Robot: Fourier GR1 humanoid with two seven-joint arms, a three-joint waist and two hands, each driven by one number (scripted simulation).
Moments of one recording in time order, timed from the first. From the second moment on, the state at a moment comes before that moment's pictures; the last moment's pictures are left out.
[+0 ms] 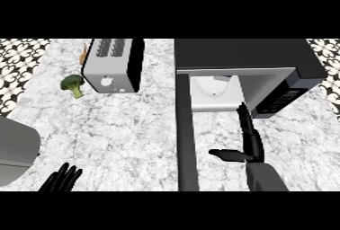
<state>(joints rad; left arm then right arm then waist) 0.58 0.00 0.03 -2.00 0.07 -0.64 -0.34 -0.36 -0.03 -0.16 -0.52 0.04 -0.07 -1.02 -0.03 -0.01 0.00</state>
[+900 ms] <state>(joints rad) 0.23 0.00 -0.27 -1.82 -0.19 -0.40 -0.22 0.26 -0.13 -0.11 -1.34 -0.19 0.20 -0.82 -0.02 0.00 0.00</state>
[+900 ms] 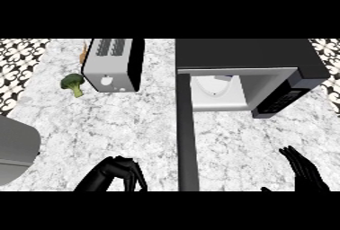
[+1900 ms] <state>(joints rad) -0.38 0.01 -0.84 -1.25 -0.07 0.19 -0.11 0.39 -0.25 -0.23 -1.66 -0.33 0.31 -0.70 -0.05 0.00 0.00</state>
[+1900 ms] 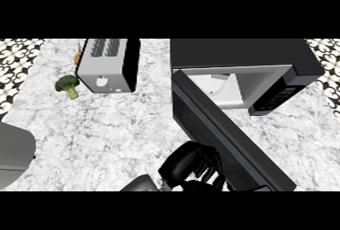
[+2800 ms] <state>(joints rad) -0.71 0.01 -0.97 -1.09 0.37 0.38 -0.19 0.31 -0.37 -0.18 -1.85 -0.46 0.45 -0.54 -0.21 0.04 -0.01</state>
